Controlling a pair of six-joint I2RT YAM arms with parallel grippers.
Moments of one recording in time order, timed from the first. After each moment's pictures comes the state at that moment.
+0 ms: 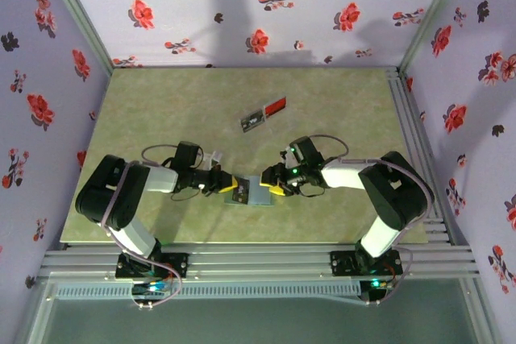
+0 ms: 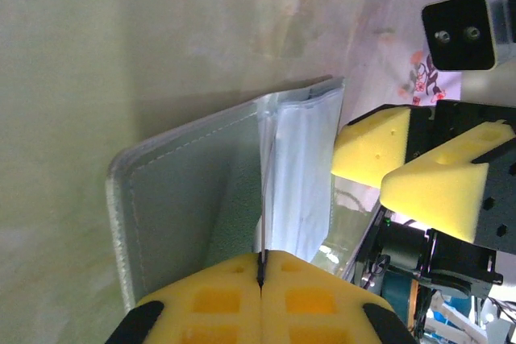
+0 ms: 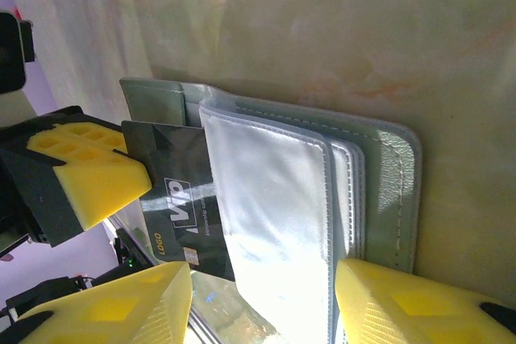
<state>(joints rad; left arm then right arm) -0.40 1.66 0.53 0.20 0.88 -0.69 0.61 1.67 0.68 0.03 -0.69 0.93</state>
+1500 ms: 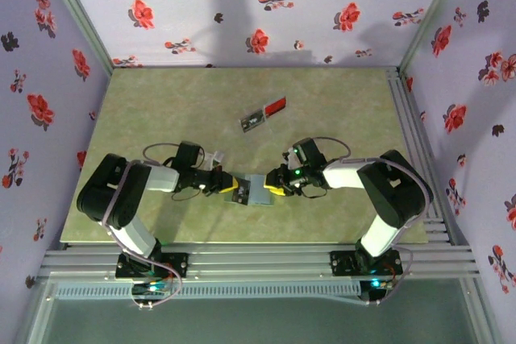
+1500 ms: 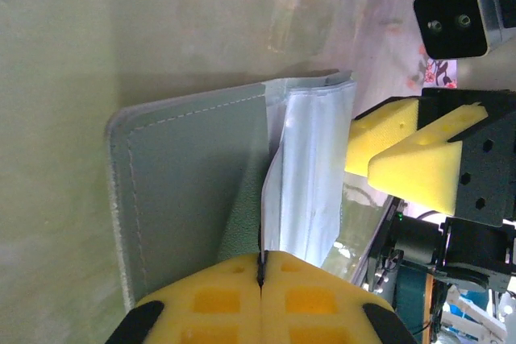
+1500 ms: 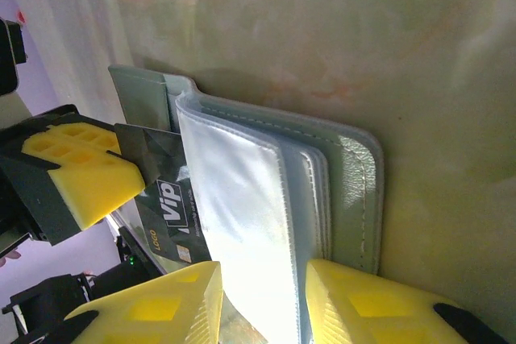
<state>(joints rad) -0.41 1.67 0.54 0.18 0.88 -0.65 0.58 1.68 0.65 0.07 -0.72 0.93</state>
